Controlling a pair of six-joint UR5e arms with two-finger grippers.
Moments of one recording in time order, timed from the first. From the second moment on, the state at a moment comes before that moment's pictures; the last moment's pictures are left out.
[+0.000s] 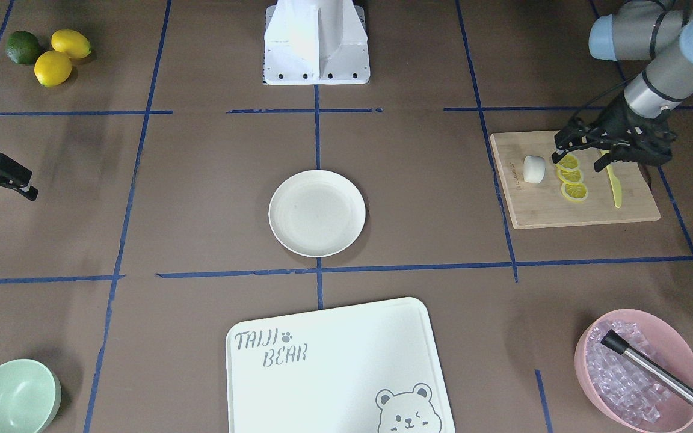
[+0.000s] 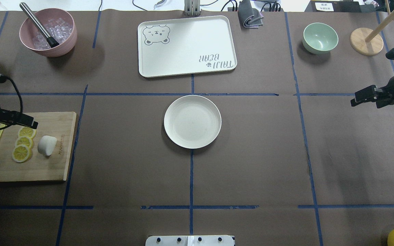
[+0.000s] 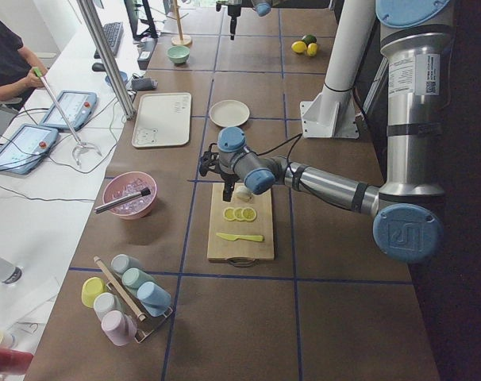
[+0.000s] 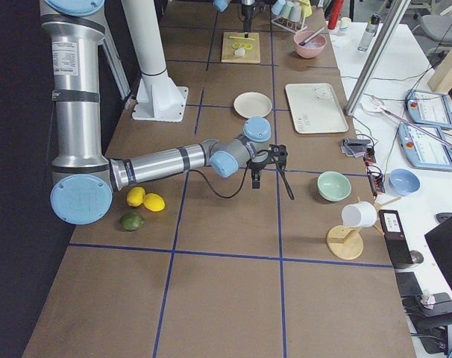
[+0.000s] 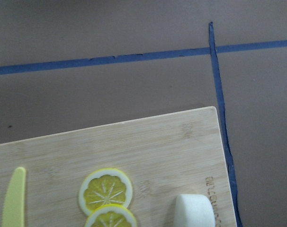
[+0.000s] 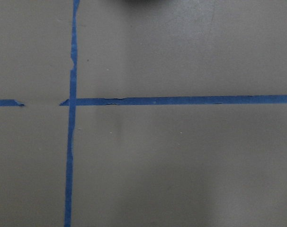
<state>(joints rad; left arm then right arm) -0.91 -1.52 -1.85 -2.09 -2.18 -0.78 1.11 -1.58 1.78 -1.16 2.31 0.73</state>
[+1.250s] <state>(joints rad) -0.73 -1.52 -1.82 -2.09 -2.05 -0.80 1.13 -1.59 1.78 -1.18 2.30 0.68</state>
